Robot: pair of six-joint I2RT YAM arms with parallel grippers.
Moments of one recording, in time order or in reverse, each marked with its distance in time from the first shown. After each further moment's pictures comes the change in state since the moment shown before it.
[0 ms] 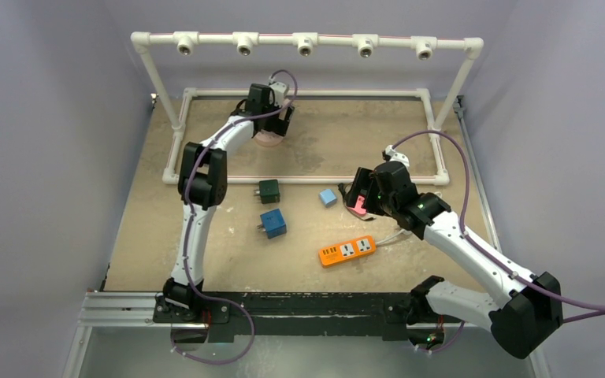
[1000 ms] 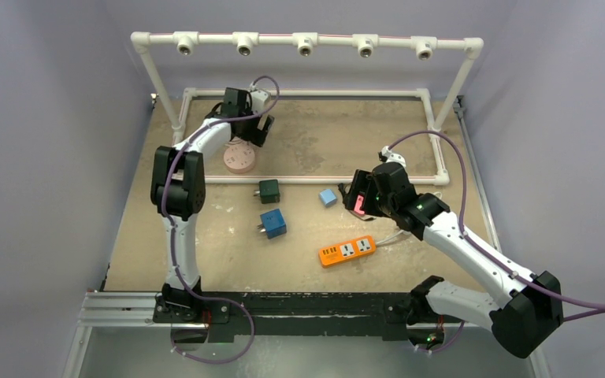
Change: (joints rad) left arm 0.096 -0.291 -0.375 -0.078 0.073 0.141; right arm 0.018 0.001 0.000 -0.002 -0.021 -0.021
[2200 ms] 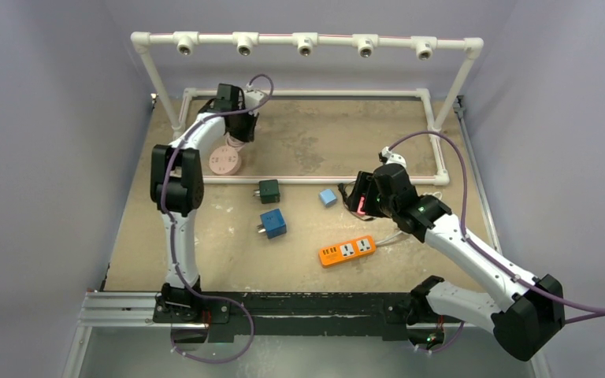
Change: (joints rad) left arm 0.042 0.102 0.167 -0.109 0.121 0.010; right arm 0.005 -0.021 -0.012 0.006 0.002 -0.019
